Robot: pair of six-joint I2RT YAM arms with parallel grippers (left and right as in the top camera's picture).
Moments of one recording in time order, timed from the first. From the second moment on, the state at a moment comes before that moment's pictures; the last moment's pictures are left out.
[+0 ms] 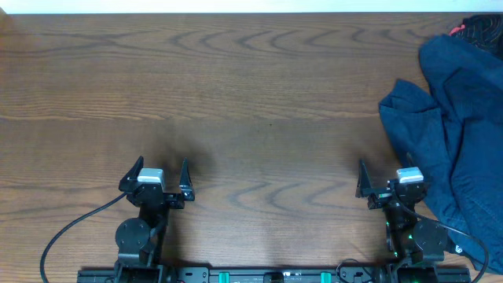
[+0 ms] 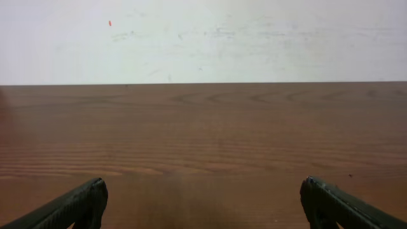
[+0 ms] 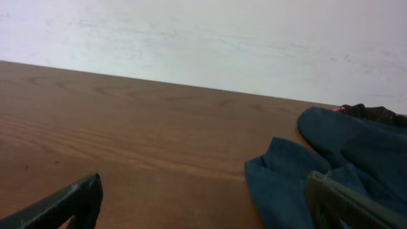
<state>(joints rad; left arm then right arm) -0.08 0.01 0.01 -0.10 0.00 -0.04 0.02 0.01 0.01 -0.06 -0.10 -0.07</state>
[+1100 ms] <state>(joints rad) -0.08 0.01 0.01 -0.10 0.00 -0.04 0.02 0.01 0.01 -0.06 -0.10 -0.07</state>
